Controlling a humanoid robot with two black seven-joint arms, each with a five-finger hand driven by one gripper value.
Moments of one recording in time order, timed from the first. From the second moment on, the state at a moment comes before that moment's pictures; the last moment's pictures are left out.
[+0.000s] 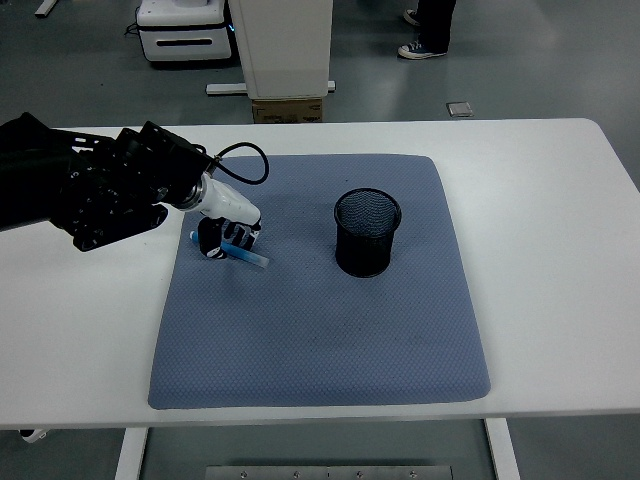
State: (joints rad) left arm -1.57 0.18 0.69 -0.83 1.13 -0.25 -0.19; right arm 0.01 0.00 0.22 0.21 -0.12 0.05 0.14
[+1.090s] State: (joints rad) left arm -1.56 0.18 0.69 -0.83 1.08 -0.24 -0.17; right arm 0.01 0.00 0.22 0.21 -0.12 0.05 0.14
